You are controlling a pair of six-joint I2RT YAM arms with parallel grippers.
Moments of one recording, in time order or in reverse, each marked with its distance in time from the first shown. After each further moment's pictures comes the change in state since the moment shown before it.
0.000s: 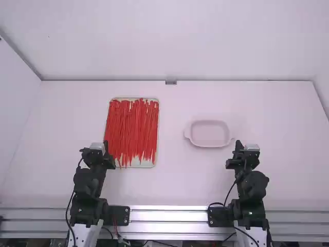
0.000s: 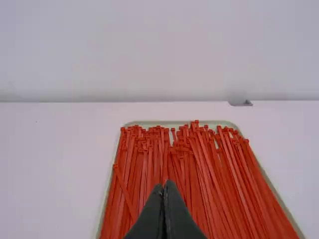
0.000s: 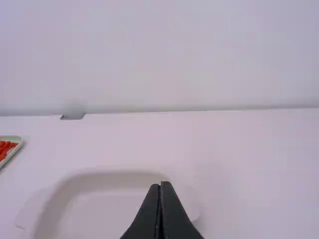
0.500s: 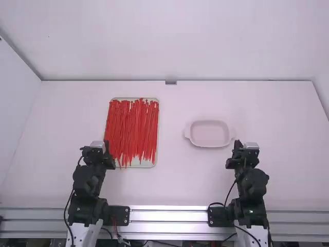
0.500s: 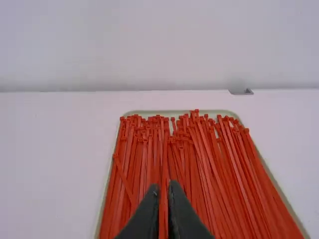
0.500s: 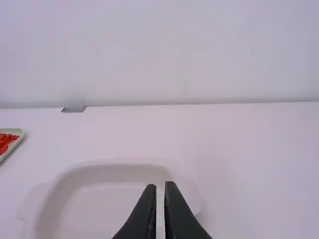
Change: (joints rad) left arm -0.001 0.073 0.066 -0.057 0.004 0.006; right arm 0.000 0.076 0.037 0.000 -0.018 -0.001
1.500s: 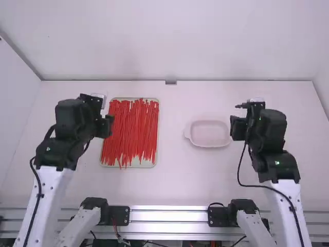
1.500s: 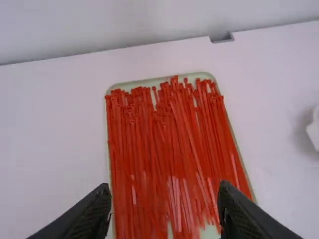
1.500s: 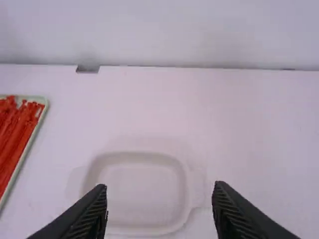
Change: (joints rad) left arm -0.016 0.902 1.072 -0.690 0.103 0.101; right arm 0.035 0.831 0.931 -0.555 -0.037 -0.034
